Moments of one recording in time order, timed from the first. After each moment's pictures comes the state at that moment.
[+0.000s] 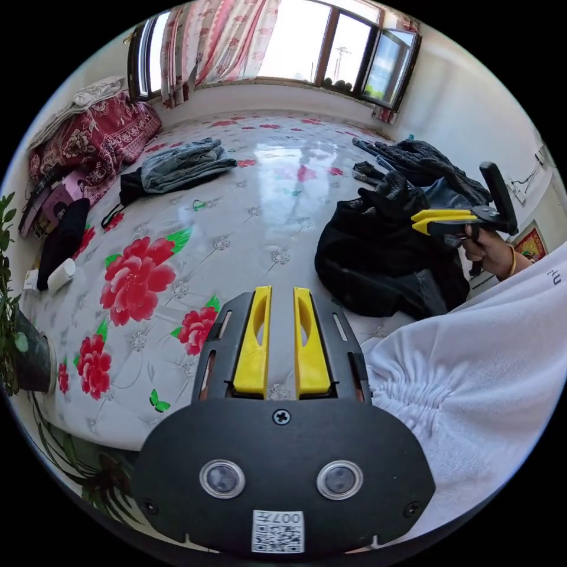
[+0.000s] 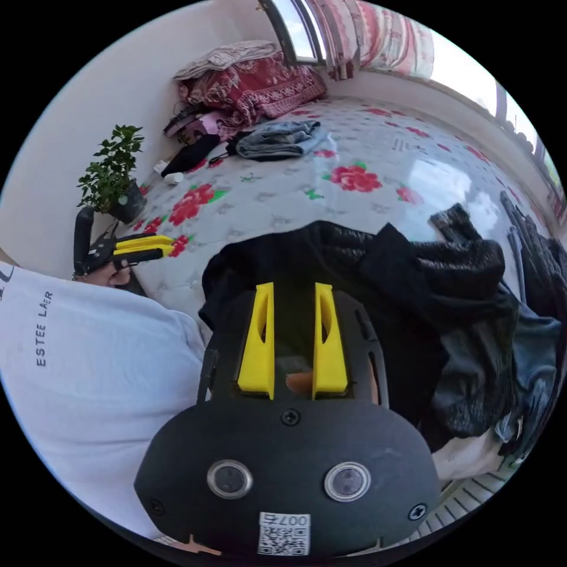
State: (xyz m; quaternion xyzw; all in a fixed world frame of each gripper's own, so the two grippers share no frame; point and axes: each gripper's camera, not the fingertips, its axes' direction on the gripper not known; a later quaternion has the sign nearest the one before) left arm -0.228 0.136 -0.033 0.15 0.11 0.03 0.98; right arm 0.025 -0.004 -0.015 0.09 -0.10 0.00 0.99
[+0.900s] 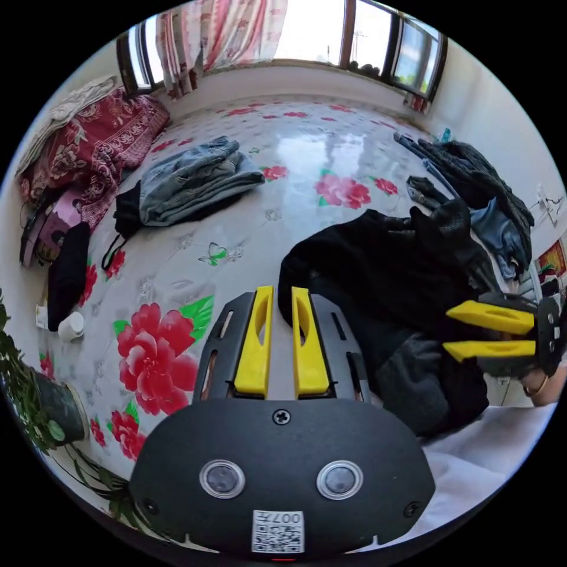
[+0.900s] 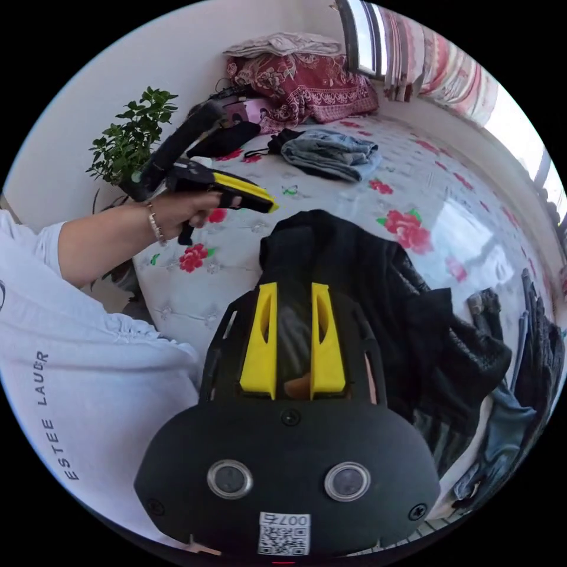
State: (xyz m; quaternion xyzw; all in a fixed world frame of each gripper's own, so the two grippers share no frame) left arm -0.299 -0.001 -0.001 0.14 0.02 0.00 0.99; right arm -0.070 -0.108 -0.004 0.14 -0.05 -0.13 0.98
